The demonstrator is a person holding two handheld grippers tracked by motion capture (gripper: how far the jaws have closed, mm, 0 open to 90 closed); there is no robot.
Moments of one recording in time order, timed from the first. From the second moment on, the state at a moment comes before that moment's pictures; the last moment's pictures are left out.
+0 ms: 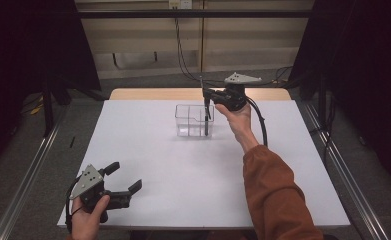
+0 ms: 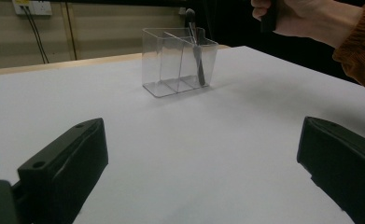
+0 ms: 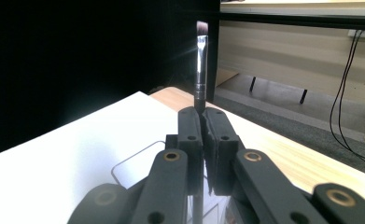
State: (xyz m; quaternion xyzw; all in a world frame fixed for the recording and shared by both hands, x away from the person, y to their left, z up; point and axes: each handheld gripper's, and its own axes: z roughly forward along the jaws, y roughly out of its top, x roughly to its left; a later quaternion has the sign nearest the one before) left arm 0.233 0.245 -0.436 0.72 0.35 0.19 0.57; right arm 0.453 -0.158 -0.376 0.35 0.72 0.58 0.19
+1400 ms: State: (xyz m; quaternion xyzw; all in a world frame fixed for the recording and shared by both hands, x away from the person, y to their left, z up) left arm 0.233 0.244 -0.436 0.72 0.35 0.19 0.57; right arm 0.444 -0.170 -0.420 0.38 0.72 0.56 0.17
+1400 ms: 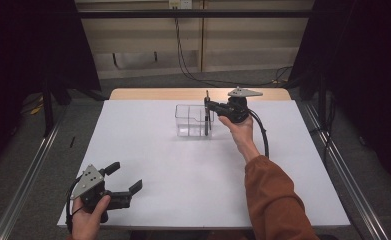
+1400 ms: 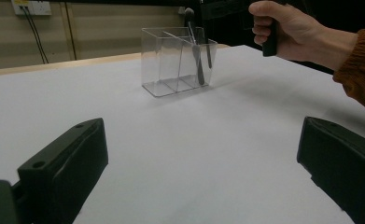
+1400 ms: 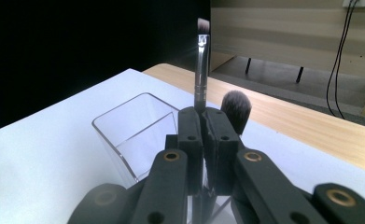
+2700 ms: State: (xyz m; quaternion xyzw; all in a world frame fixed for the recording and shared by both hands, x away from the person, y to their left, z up) left arm 0.239 0.240 -0.437 0.72 0.35 0.19 0.56; right arm 0.438 -0.182 -0.421 0.38 0.71 0.57 0.17
